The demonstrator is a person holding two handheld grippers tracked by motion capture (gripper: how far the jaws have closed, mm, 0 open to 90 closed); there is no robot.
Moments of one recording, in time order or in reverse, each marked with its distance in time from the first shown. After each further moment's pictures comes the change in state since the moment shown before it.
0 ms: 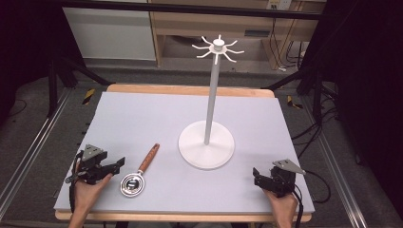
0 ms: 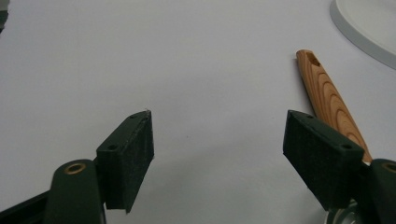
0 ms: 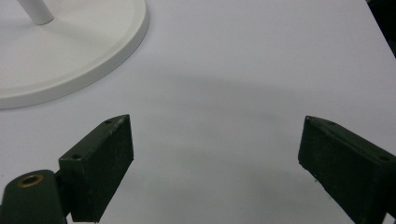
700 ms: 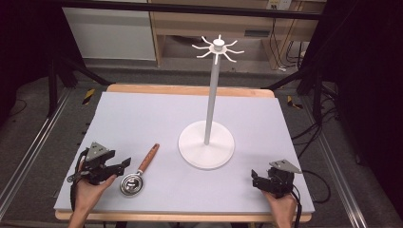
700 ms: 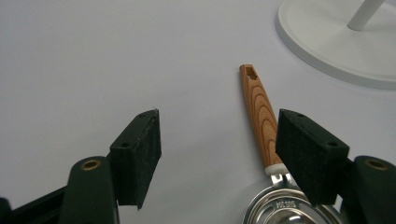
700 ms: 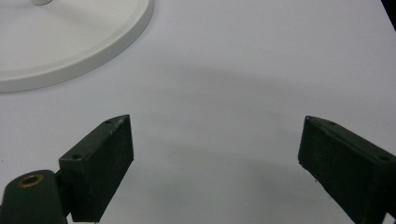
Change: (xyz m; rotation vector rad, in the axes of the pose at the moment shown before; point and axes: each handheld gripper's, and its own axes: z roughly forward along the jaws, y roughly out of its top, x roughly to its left) left arm -0.028 0.023 -0.018 0.008 -0.081 0.078; right arm 0.005 -0.001 0.001 0.041 -0.001 -0.032
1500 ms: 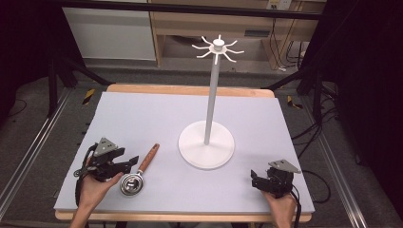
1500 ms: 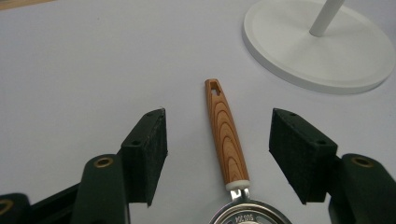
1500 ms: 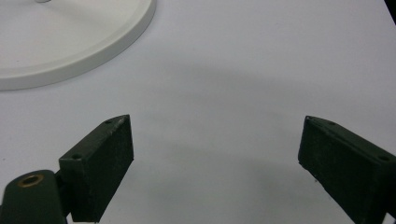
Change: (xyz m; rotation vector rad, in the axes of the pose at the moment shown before) left arm -0.020 0.025 -0.001 0.025 -0.065 0.050; right arm 0.001 0.000 0.001 0.005 -0.002 -0.012
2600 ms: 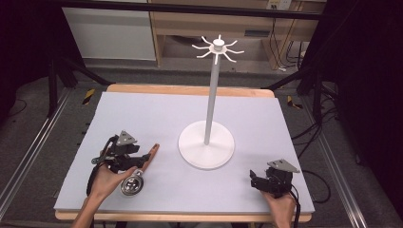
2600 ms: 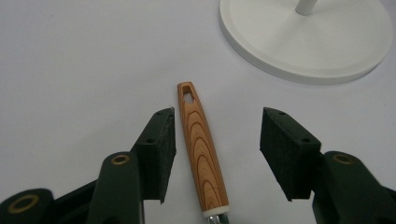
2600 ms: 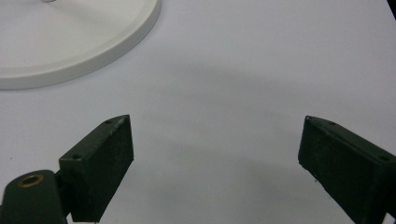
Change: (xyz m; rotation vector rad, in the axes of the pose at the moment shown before) left arm -0.018 0.027 0.031 0.133 -0.039 0.083; right arm 0.003 0.002 -0.001 0.003 0.004 -0.007
